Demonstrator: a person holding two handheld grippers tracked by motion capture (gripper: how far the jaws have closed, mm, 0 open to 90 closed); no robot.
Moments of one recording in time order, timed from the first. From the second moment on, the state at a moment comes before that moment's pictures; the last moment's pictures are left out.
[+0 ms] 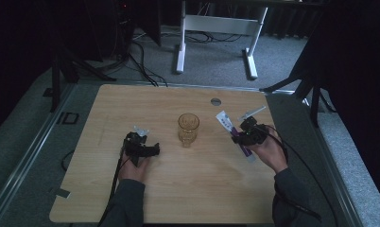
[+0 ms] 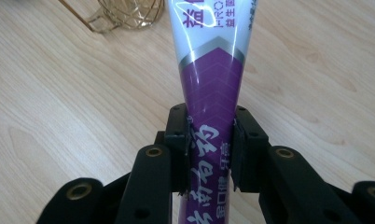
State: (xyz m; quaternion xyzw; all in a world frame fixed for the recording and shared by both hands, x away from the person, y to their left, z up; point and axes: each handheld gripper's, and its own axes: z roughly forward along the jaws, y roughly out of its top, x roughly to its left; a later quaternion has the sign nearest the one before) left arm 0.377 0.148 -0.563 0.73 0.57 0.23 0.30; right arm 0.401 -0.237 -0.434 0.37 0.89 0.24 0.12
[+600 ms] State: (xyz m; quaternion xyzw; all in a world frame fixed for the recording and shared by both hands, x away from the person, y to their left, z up) left arm 0.377 0.148 -0.563 0.73 0.57 0.23 0.30; right arm 0.403 -0.229 -0.436 0.37 0.88 0.28 0.13
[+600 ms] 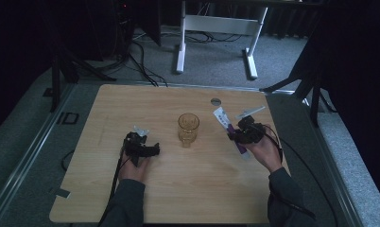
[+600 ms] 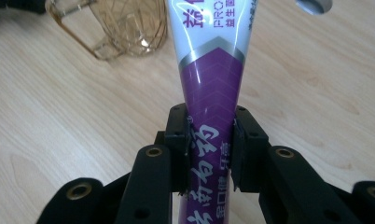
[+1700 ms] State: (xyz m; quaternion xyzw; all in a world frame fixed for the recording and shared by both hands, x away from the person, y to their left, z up) left arm 0.377 0.148 -0.563 0.73 0.57 0.23 0.30; right arm 0.409 -0.218 -0.430 0.37 0.83 0.39 0.16
